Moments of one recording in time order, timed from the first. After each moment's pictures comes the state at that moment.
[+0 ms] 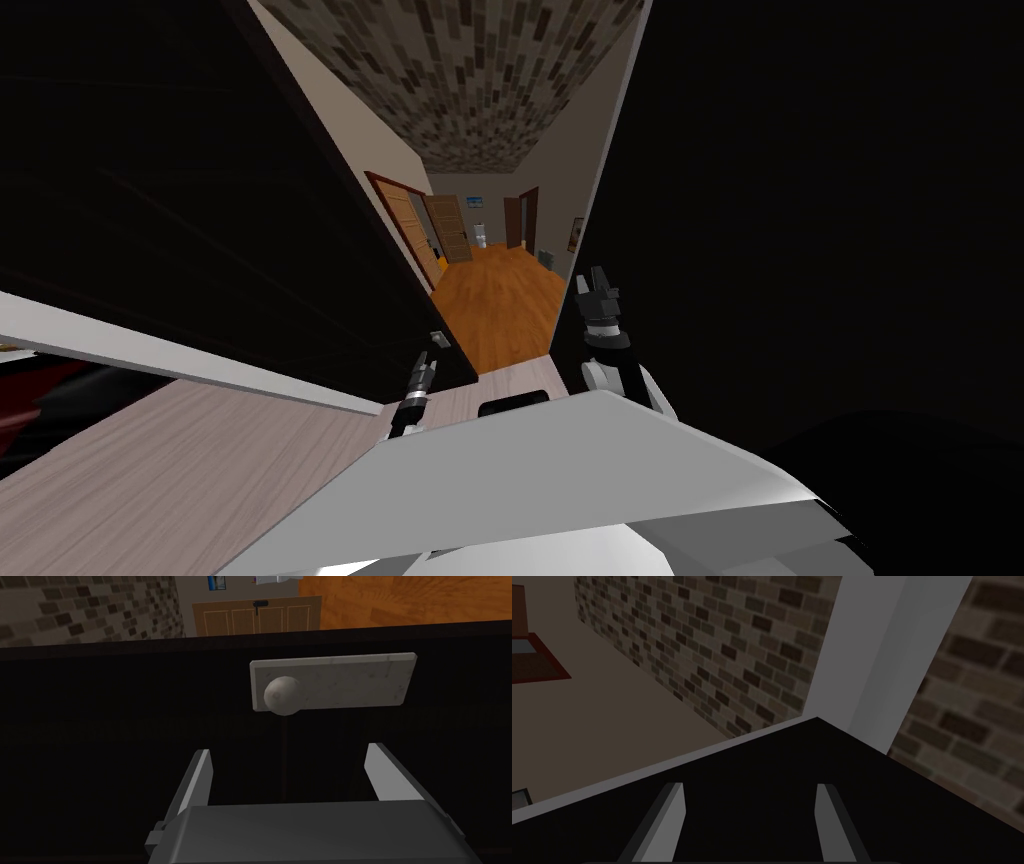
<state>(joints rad) 0.07 0.30 0.02 -0.76 0.07 -0.86 0.26</state>
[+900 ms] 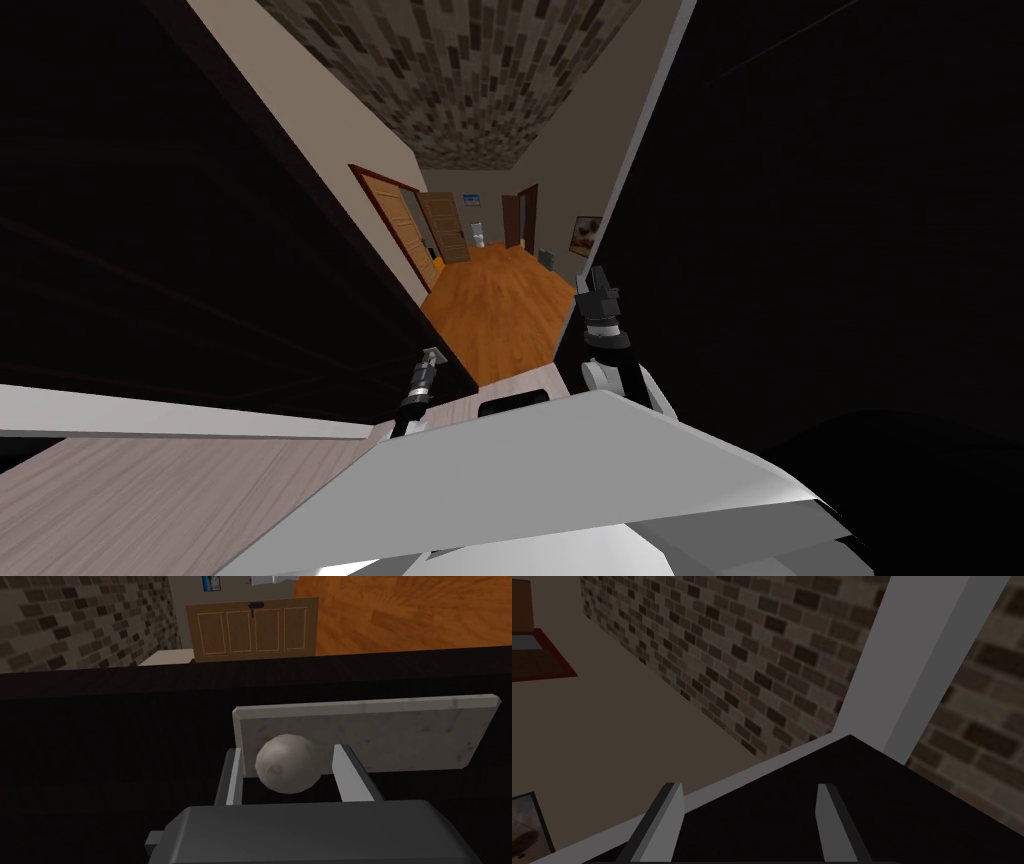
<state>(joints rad) 0.04 0.29 0.03 -0.74 0.08 -0.85 0.24</state>
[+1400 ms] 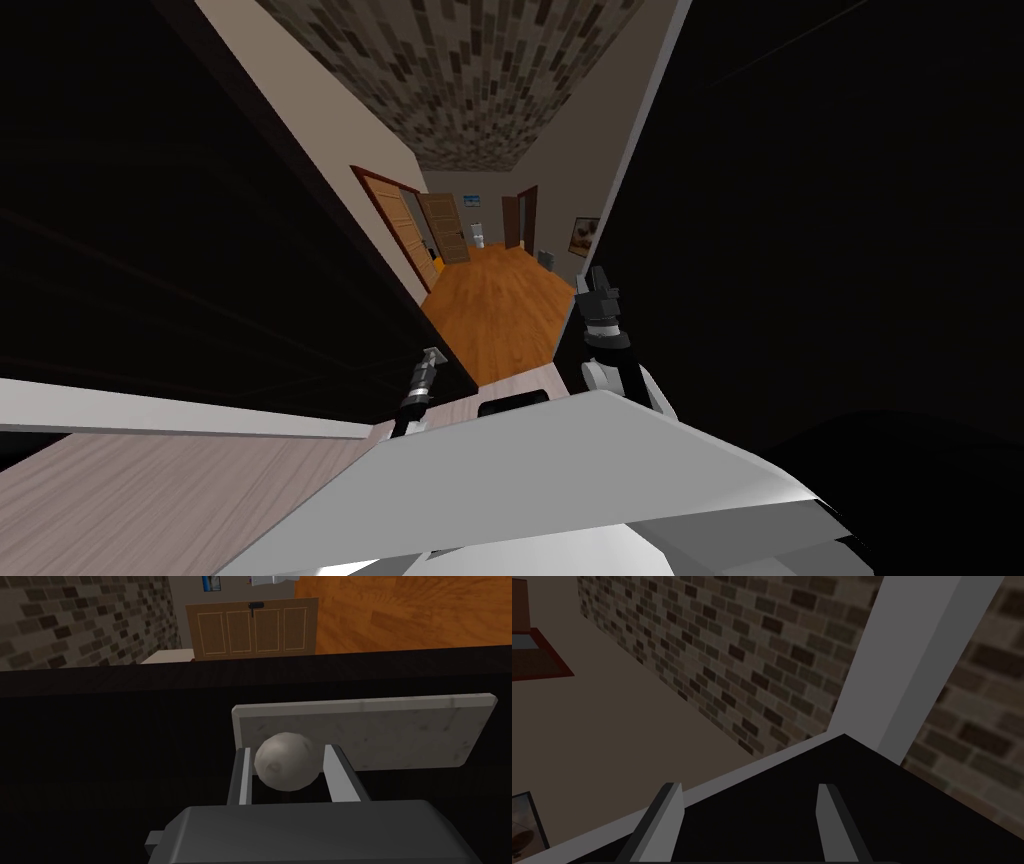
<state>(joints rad) 0.04 0.29 0.03 -0.74 0.08 -0.85 0.24</state>
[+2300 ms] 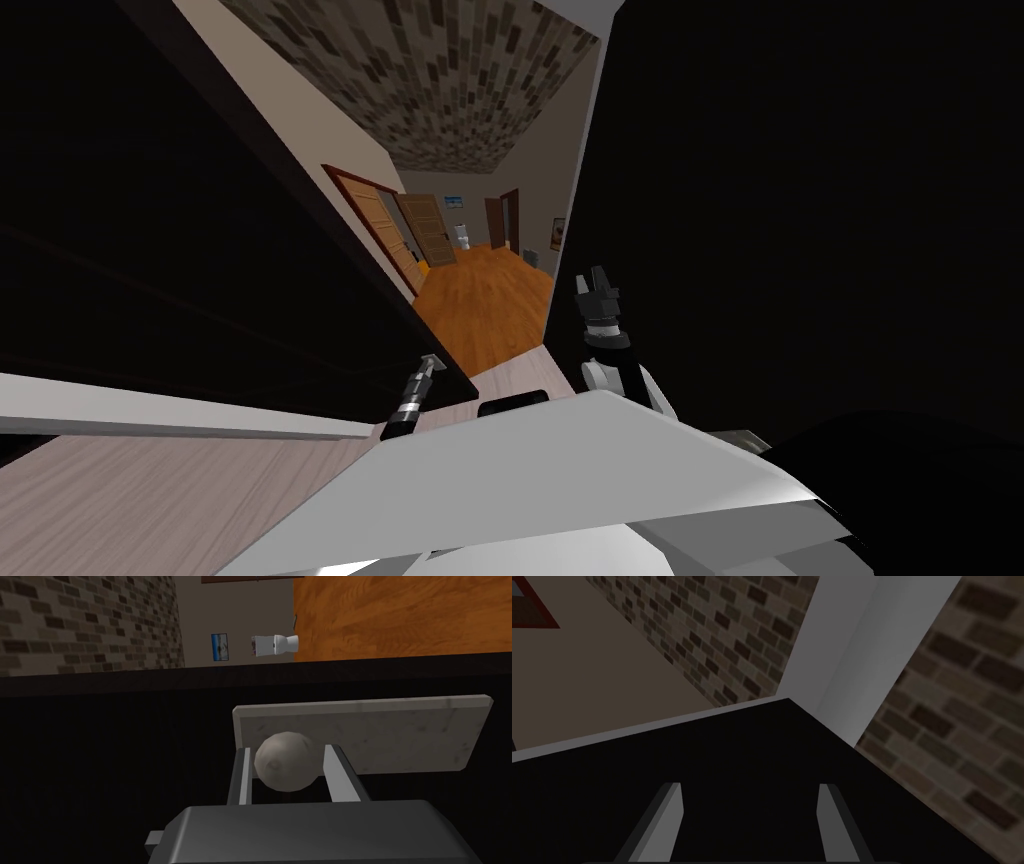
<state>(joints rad) 0.12 0.38 -0.05 -0.74 0.03 -0.96 0.35</state>
